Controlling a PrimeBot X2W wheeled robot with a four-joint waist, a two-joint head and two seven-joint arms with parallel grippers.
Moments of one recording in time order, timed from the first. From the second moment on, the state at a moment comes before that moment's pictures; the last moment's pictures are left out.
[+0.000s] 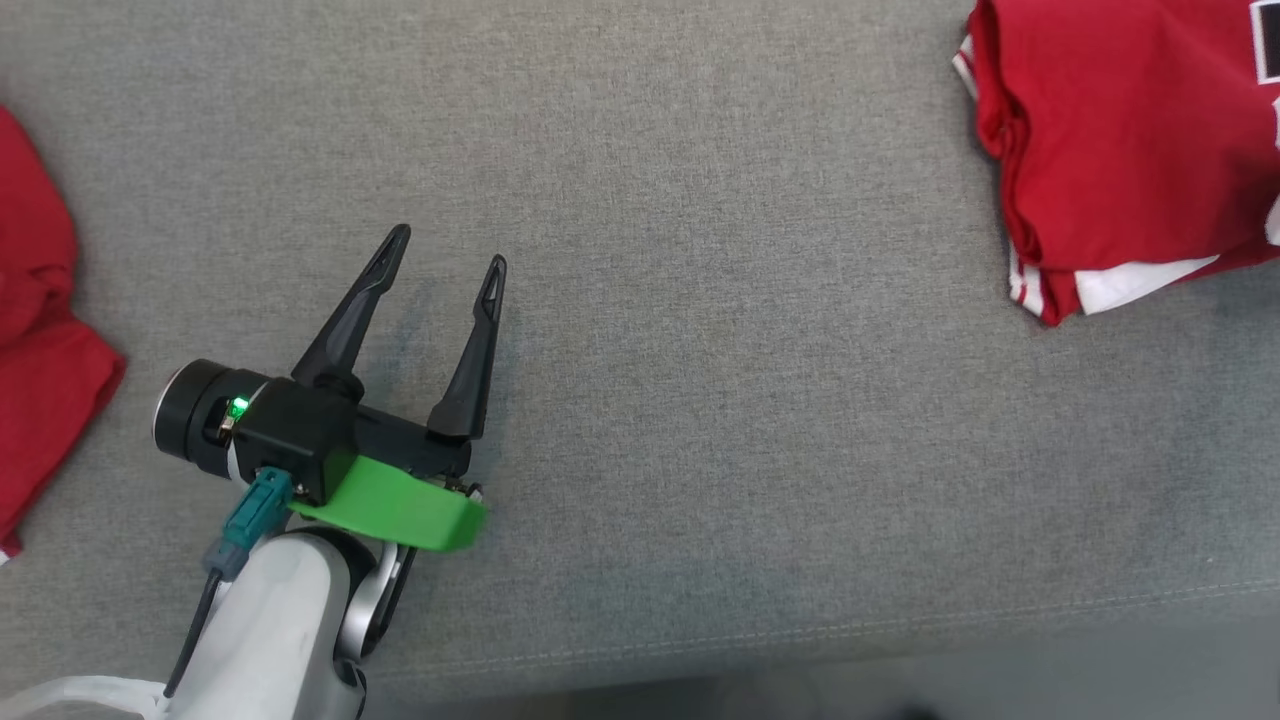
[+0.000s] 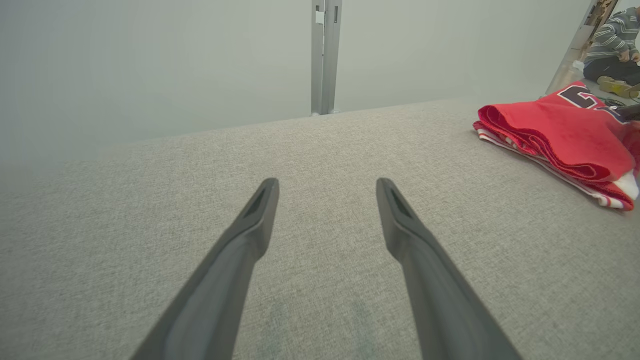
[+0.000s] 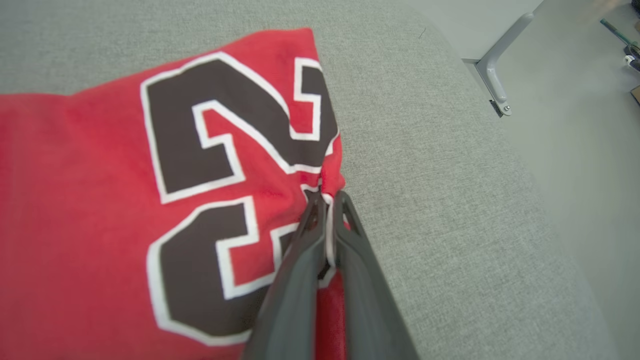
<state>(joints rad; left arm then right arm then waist) -0.33 0.23 -0.35 0.00 -0.25 -0.05 -0.17 -0.88 -0.28 -0.41 0.72 -0.15 0.13 0.29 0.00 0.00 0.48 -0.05</state>
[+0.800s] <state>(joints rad) -0.33 0.28 -0.39 -0.15 -0.23 -0.05 -0.09 -1.03 -0.47 -0.48 0.84 -0.36 0.13 0.10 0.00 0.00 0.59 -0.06</state>
